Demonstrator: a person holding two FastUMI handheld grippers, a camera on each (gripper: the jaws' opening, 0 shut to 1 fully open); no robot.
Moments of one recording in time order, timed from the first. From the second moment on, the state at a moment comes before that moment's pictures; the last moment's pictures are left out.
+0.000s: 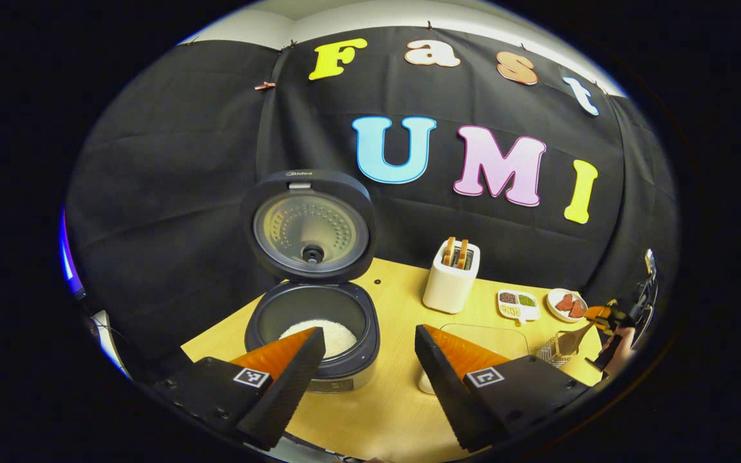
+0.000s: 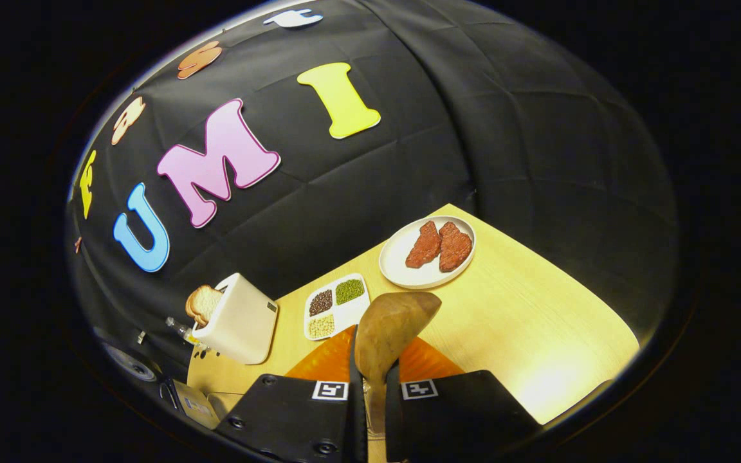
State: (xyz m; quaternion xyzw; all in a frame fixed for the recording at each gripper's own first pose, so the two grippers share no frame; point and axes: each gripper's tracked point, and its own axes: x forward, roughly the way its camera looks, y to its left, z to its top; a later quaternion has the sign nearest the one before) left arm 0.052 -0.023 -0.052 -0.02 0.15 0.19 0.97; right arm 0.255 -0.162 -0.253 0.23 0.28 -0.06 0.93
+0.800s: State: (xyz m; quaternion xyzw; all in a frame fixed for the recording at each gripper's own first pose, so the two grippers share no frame) left arm 0.077 0.037 0.051 0.04 0.01 0.19 0.98; right arm 0.173 -0.196 -0.176 0.17 0.19 -0.14 0.96
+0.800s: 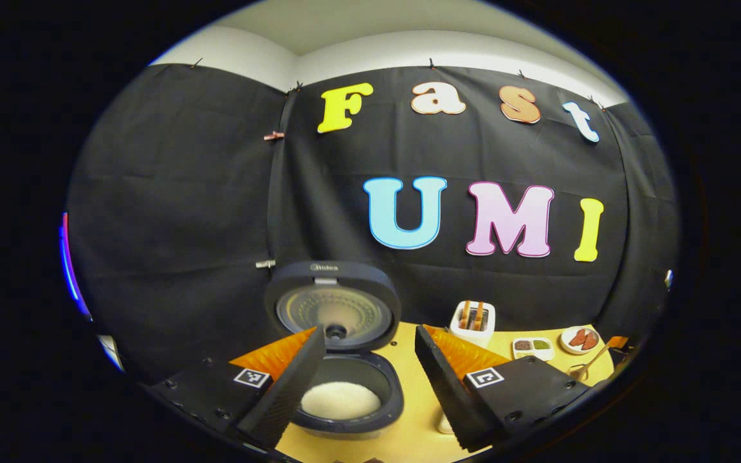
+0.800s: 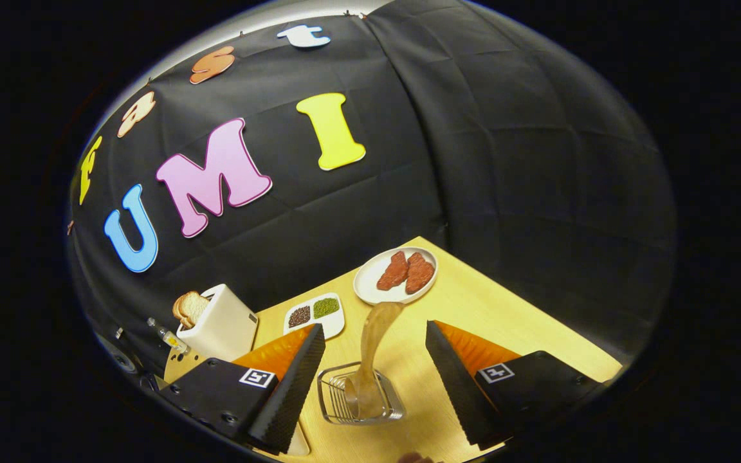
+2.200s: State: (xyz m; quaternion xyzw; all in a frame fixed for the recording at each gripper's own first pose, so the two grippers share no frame) left arm 0.187 0.136 0.067 0.07 -0.02 0.15 0.99; right arm -0.044 -0.054 -0.071 0.04 0.11 -0.05 0.99
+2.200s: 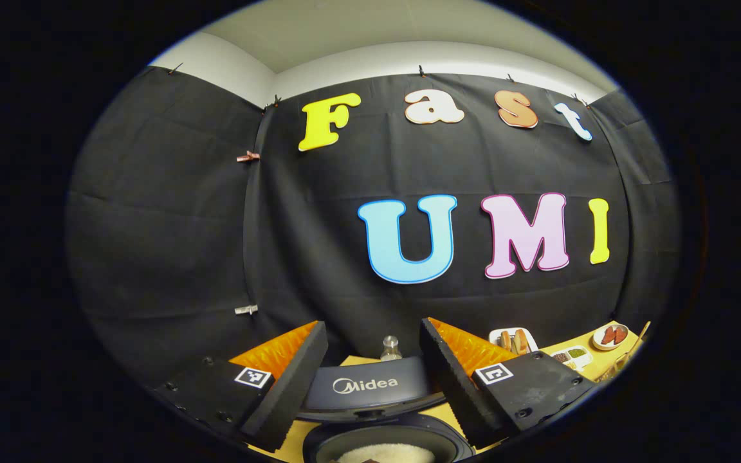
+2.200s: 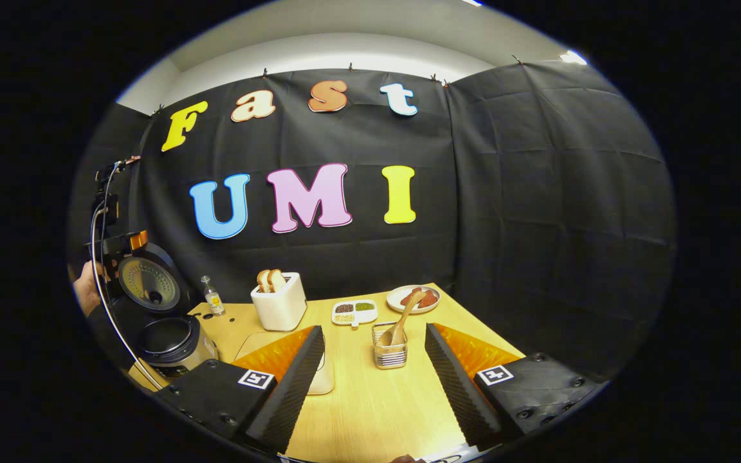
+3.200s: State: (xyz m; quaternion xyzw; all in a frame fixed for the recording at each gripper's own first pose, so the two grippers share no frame) left arm 0.073 0.092 -0.141 0.01 0.20 0.15 0.97; right arm -0.042 -0.002 -0.127 0.07 0.18 0.02 0.98
